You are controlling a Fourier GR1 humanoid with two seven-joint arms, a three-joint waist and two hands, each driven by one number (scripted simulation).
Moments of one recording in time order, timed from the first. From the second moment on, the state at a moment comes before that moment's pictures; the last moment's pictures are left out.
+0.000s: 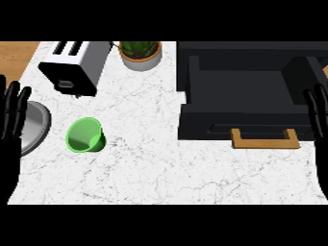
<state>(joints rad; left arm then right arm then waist) 0.00 0.09 0.02 -2.10 -0.03 0.00 -0.02 0.02 -0.09 0.00 -2.10 -0.01 0.00 -0.01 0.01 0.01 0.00</state>
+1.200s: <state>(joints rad) -0.13 0.27 0.22 -1.46 0.40 -0.43 -0.08 -0.14 -0.14 -0.02 -1.92 -0.07 0.12 0.07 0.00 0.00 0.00</state>
